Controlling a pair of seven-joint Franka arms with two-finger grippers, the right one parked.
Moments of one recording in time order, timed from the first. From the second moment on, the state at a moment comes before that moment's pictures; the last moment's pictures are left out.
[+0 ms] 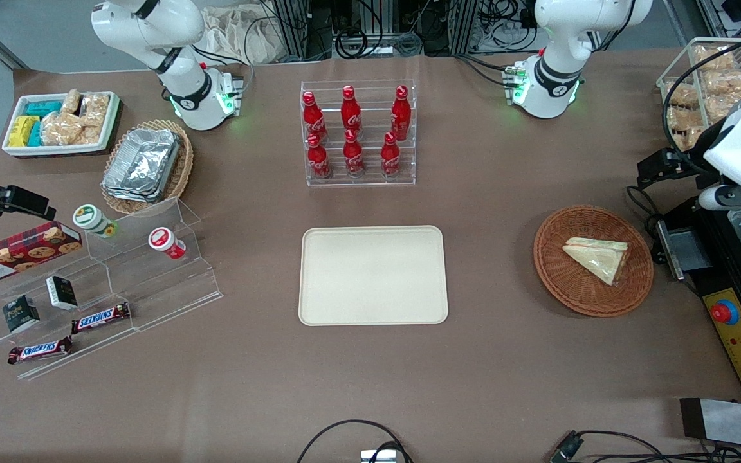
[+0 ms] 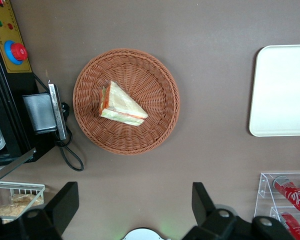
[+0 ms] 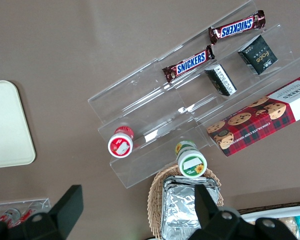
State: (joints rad) arm -0.02 0.03 -0.05 -1.54 0.01 1.46 -0.05
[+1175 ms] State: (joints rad) arm -0.02 0.05 -0.05 -1.78 0.06 1.62 -0.68
